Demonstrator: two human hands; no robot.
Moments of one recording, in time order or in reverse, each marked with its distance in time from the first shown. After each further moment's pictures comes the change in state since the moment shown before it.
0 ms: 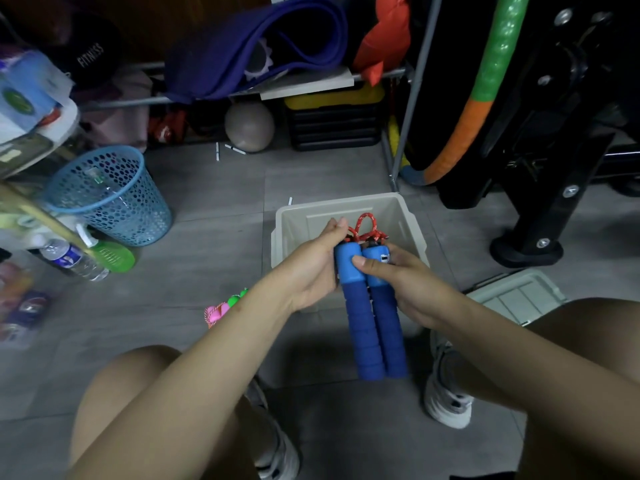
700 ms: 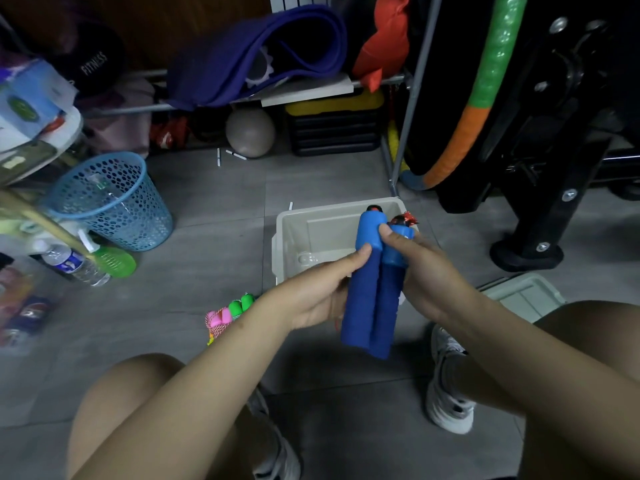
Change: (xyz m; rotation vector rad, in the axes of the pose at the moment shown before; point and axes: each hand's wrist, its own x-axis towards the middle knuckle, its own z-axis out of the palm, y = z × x) left_hand -0.016 -0.012 0.004 0.180 -0.150 -0.128; right_hand -0.003 -0.021 -0.004 0.186 0.101 -0.032
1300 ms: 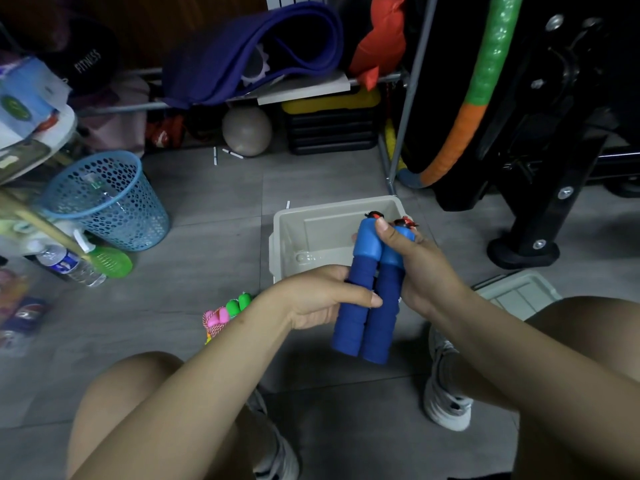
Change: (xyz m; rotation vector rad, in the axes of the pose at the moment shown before) left_hand -0.009 0.005 0.004 0.153 -0.102 -0.044; right_hand 0.003 0.001 0.005 0.156 0.071 -0.003
